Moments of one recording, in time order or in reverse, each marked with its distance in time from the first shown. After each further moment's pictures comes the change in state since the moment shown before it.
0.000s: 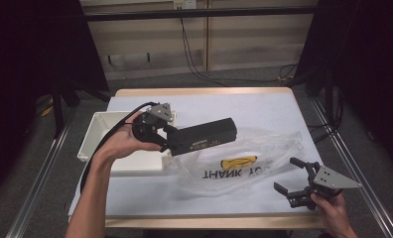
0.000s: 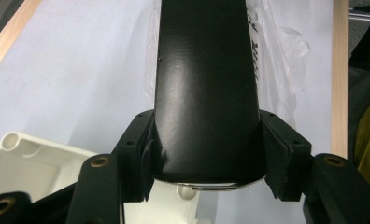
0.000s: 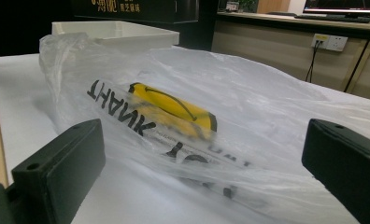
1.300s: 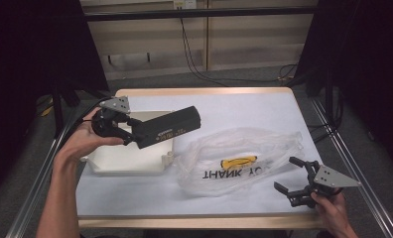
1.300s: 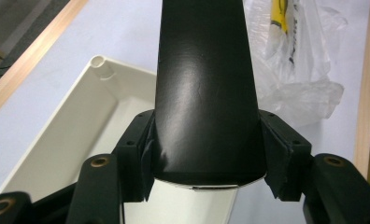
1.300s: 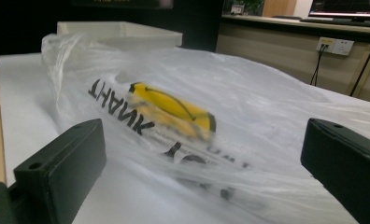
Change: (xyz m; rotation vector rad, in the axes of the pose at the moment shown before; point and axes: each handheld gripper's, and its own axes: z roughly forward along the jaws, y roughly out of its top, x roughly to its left) left arm 0.030 -0.067 -0.066 -0.045 0.119 -0.111; right arm -0.009 -0.004 0.001 -0.026 0.019 0.001
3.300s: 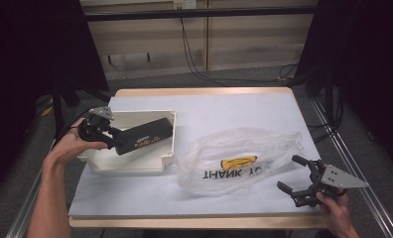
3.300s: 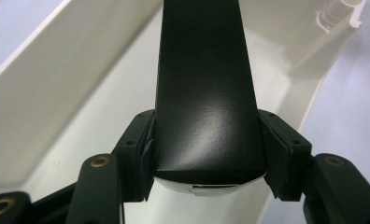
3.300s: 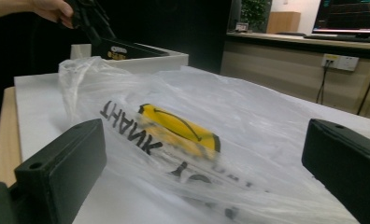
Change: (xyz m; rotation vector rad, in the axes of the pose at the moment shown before) left arm 0.047 -0.077 0.021 0.144 0.020 -0.142; right arm 0.002 0.008 -0.007 -0.061 0.035 0.003
